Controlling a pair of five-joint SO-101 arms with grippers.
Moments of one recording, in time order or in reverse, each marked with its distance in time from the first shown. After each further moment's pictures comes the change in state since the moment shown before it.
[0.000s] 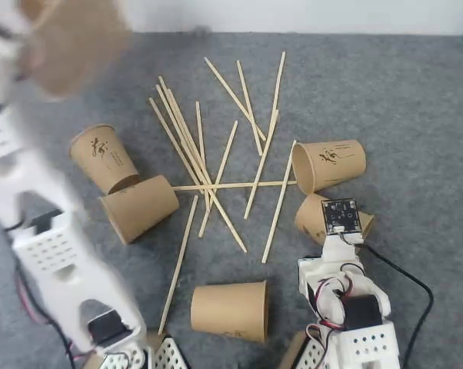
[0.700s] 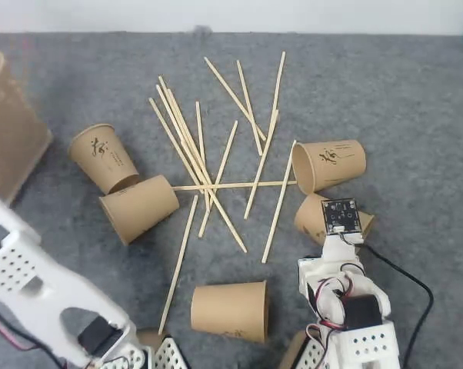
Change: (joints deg) left arm -21.8 6.8 14.8 3.6 -10.7; right arm 0.0 0.0 0.0 -0.1 0.0
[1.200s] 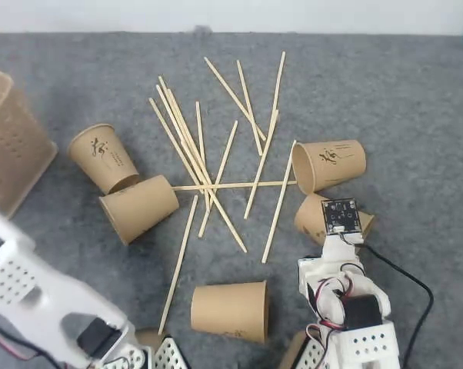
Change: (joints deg) left arm -3.0 -7.2 15.4 -0.2 -22.2; right arm 0.0 0.0 0.0 0.0 0.0
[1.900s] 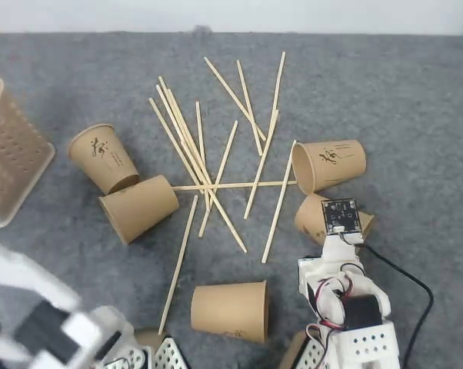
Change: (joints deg) left arm -2.0 -47.2 37.1 0.0 -8.6; right arm 0.0 0.0 0.0 0.0 0.0
